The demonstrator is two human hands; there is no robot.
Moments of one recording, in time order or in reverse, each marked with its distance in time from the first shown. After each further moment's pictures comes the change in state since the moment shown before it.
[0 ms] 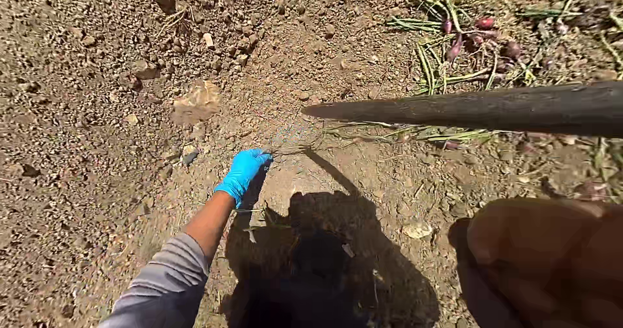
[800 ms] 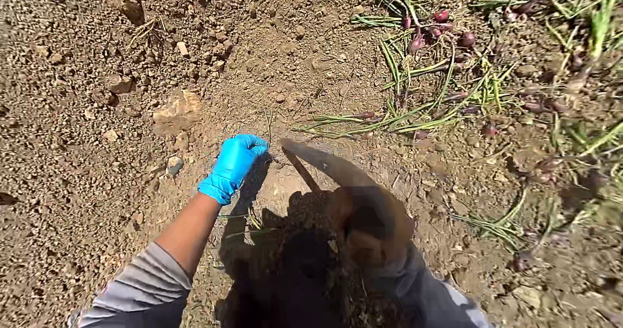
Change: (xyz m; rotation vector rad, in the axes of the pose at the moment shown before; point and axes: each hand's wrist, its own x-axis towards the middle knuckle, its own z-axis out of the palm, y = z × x) left_hand -0.023 0.080 -0.008 0.175 0.020 0.277; right_hand -0.045 0.101 -0.001 -0.516 0.068 -0.023
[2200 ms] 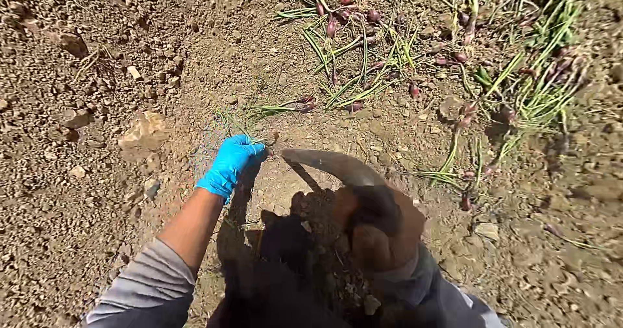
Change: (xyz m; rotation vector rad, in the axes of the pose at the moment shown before) left_hand -0.003 0.060 0.061 -0.370 -0.142 -0.236; right_hand -0.045 -0.037 -0.052 -0.074 0.222 0.084
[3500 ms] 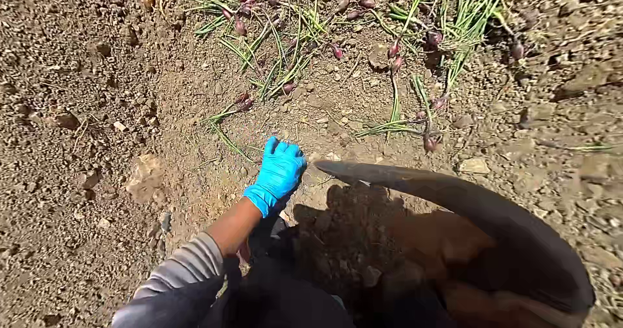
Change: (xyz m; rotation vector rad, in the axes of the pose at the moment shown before) left_hand -0.014 -0.039 0.142 1.185 -0.115 1.200; right_hand -0.117 -0.031 -0.115 0.105 0.319 0.074
